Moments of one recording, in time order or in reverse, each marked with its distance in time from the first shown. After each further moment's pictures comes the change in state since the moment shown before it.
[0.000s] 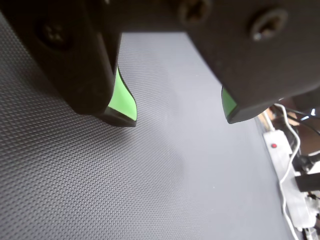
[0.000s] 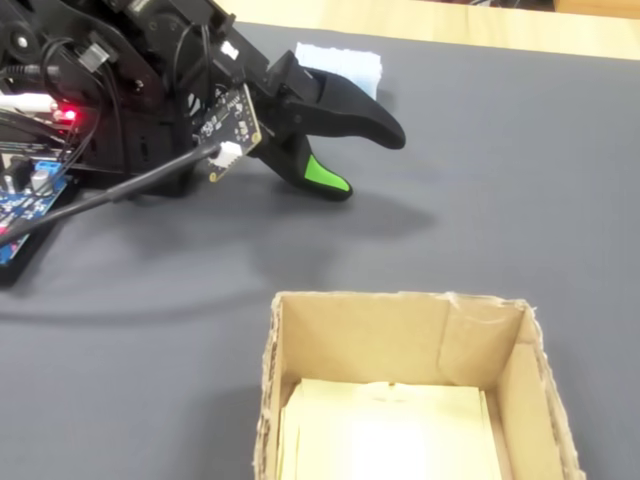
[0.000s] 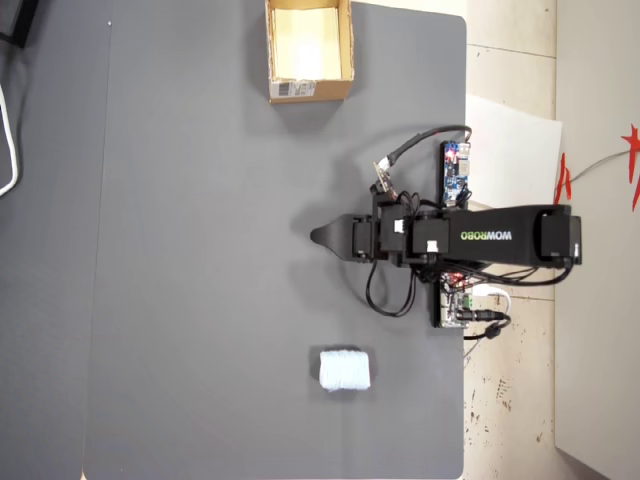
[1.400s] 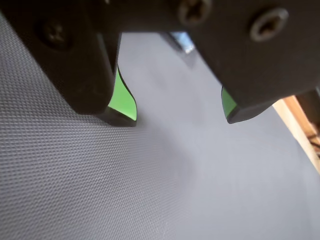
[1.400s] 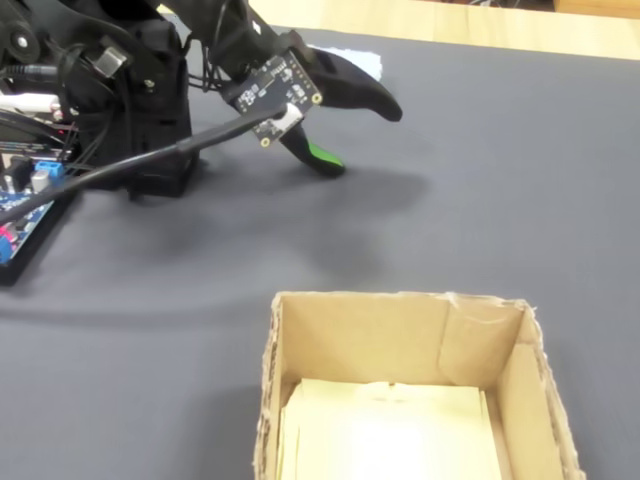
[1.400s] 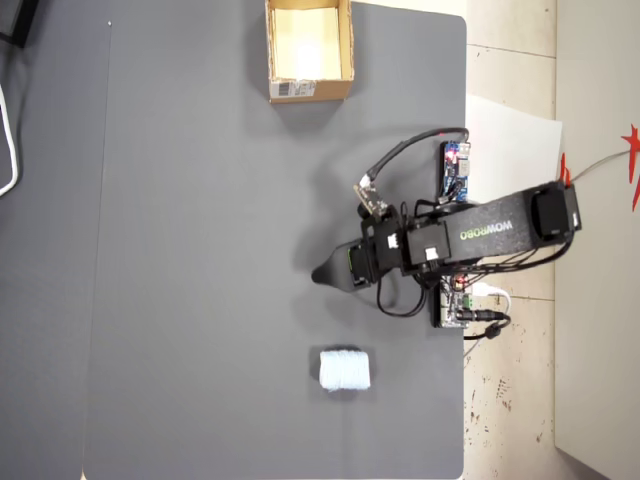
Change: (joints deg) arm -16.8 0.0 -10.2 16.5 6.8
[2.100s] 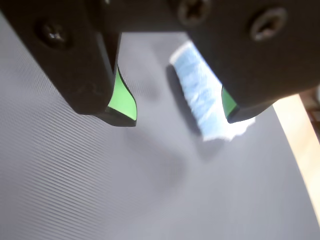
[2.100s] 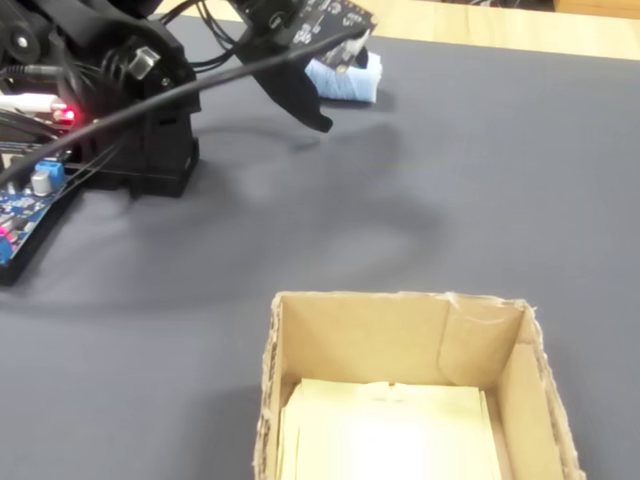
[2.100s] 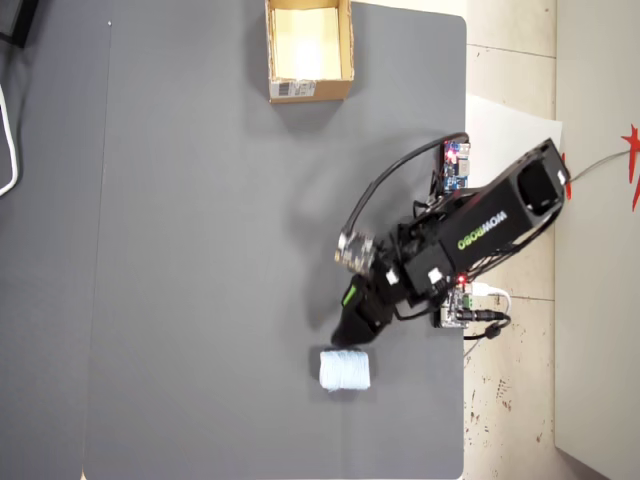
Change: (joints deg) arm -23.5 -5.8 -11.4 12.1 17.5
